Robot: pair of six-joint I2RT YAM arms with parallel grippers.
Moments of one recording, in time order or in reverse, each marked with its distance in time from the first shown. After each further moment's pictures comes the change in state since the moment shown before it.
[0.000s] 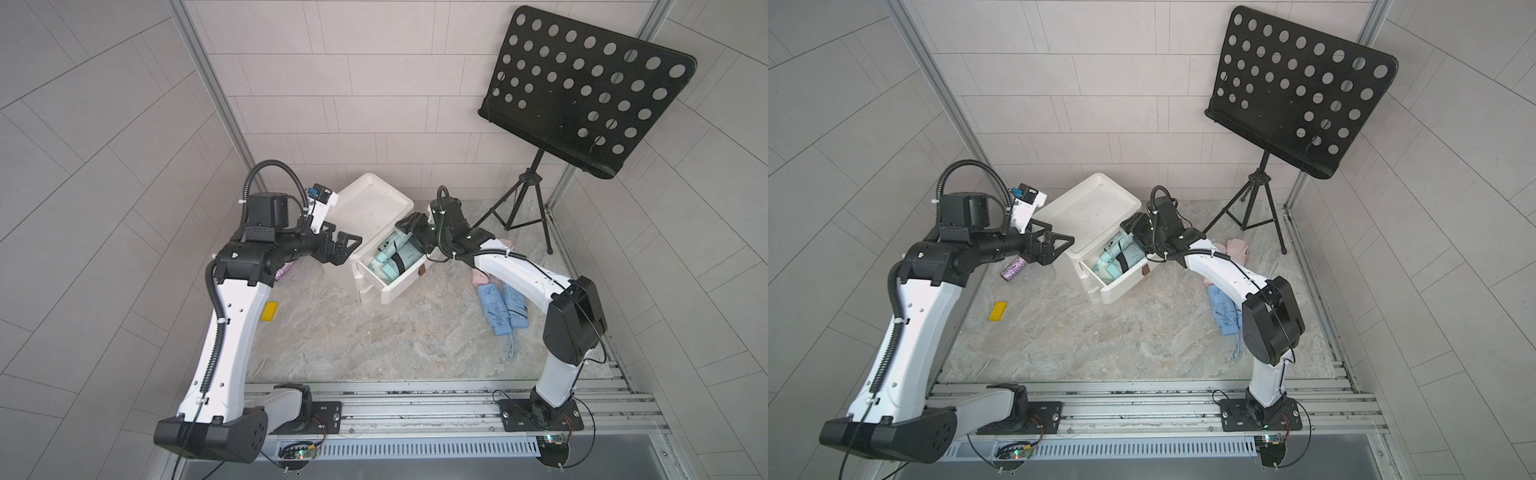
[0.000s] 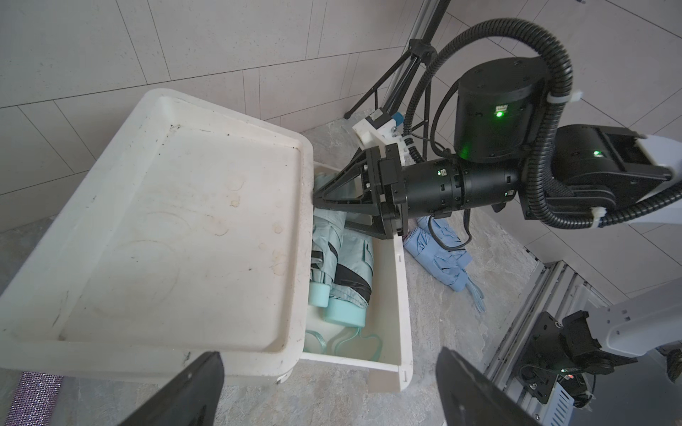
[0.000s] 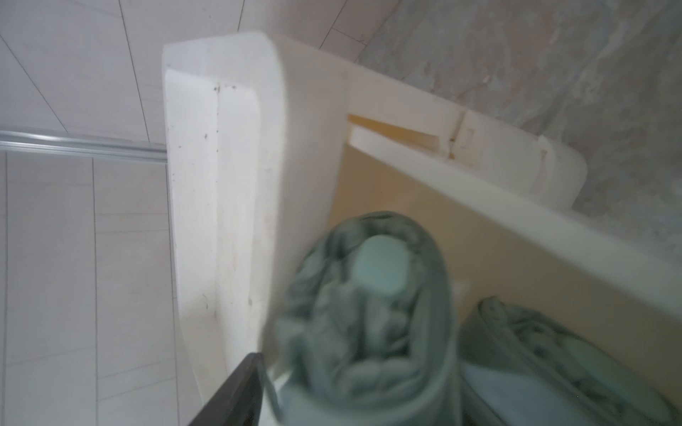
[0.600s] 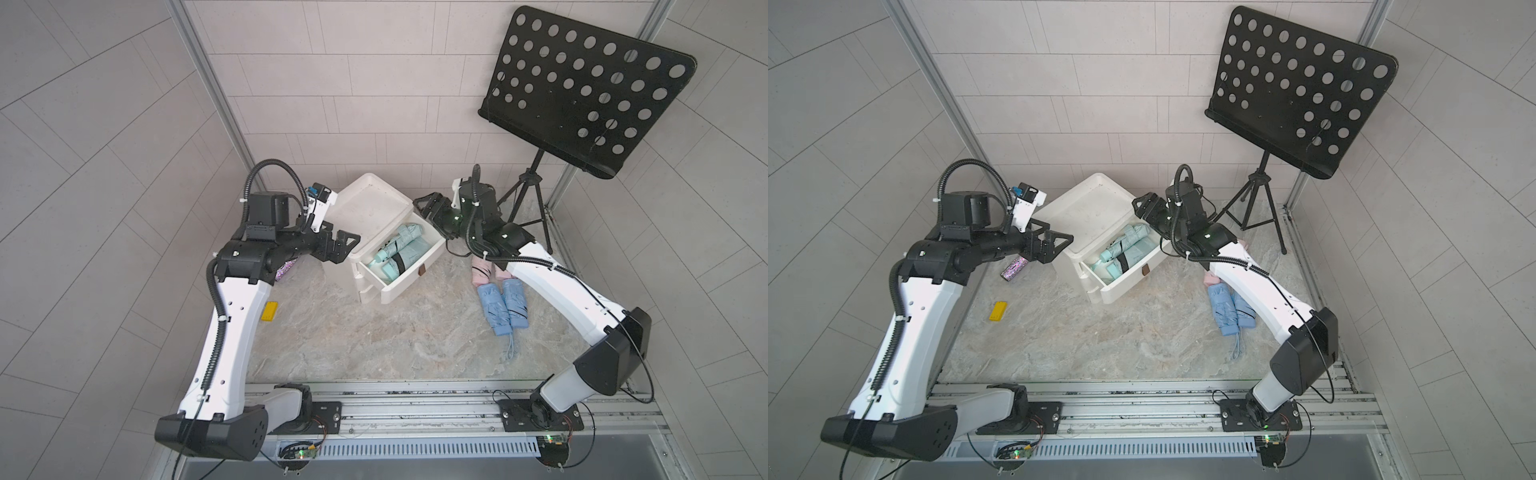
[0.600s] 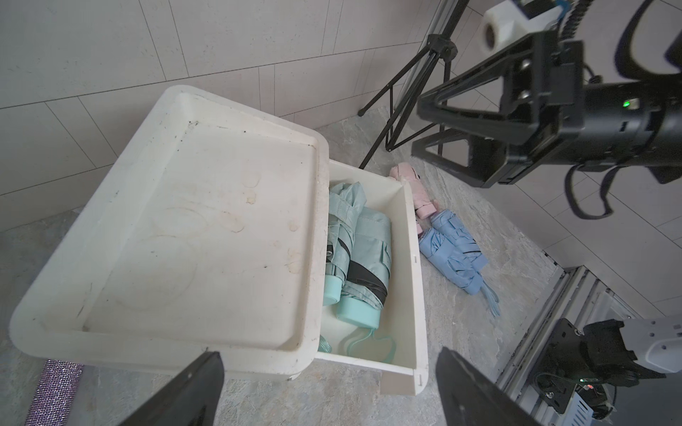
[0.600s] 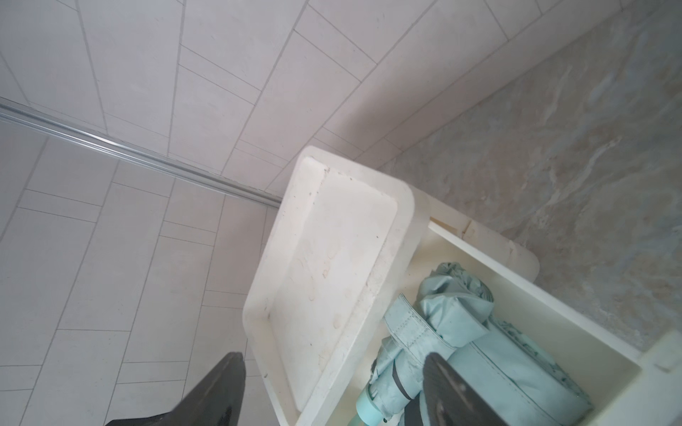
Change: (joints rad) left arm 0.000 0.020 0.020 -0.004 -0.058 0.000; right arm -0.027 -0.251 0.026 -0.103 0.151 -0.194
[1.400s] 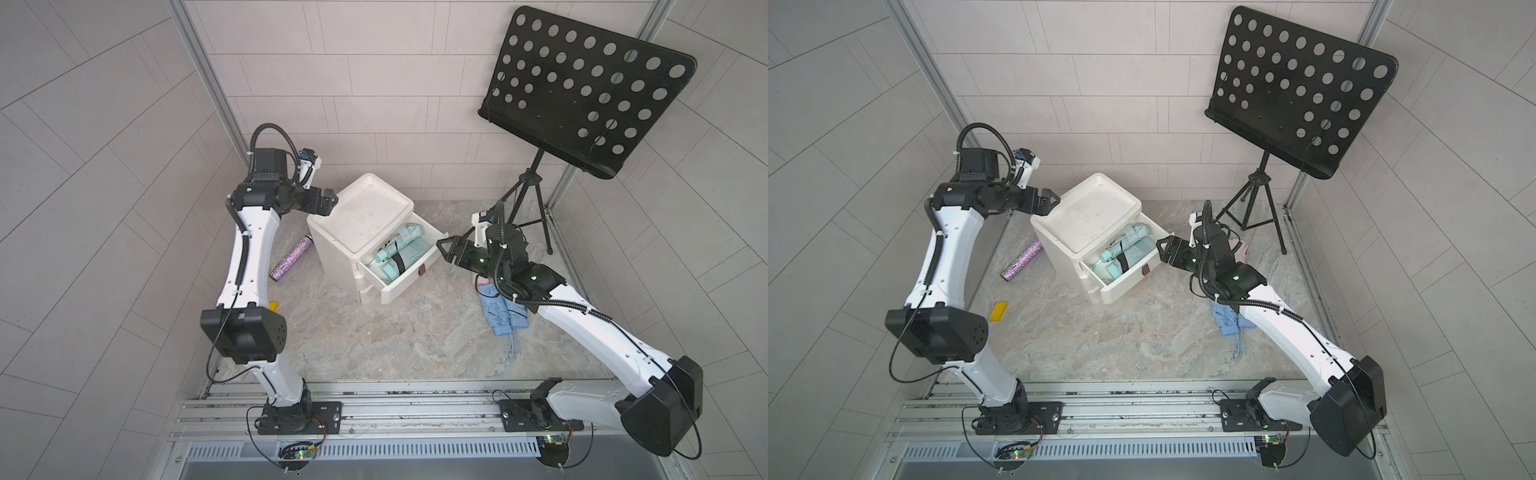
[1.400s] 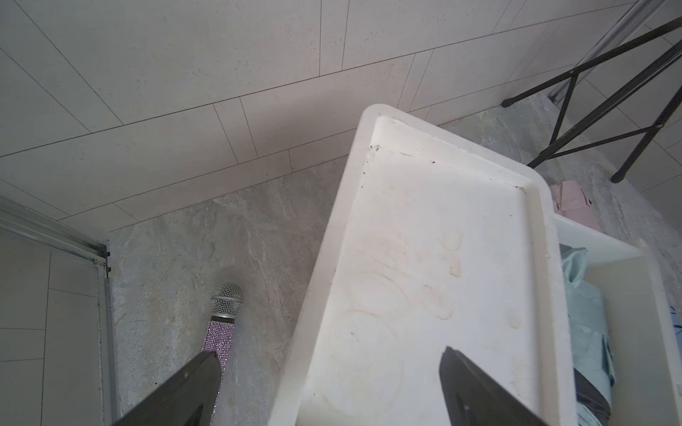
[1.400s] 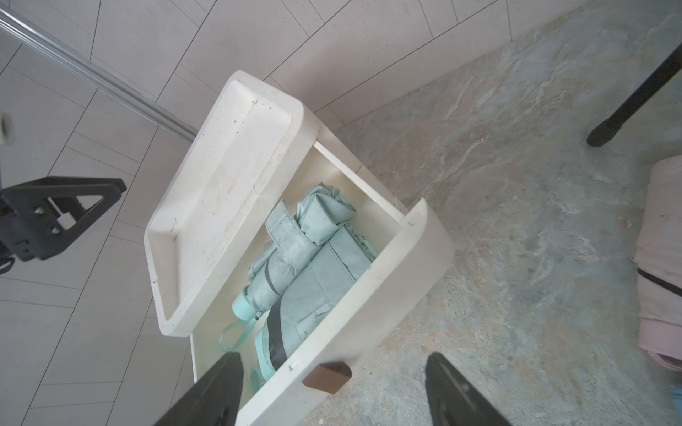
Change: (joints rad) left arm 0.139 0.562 0.505 -0.053 -0.191 0.108; right arm -0.025 -0.335 -0.515 0.055 -0.022 -0.260
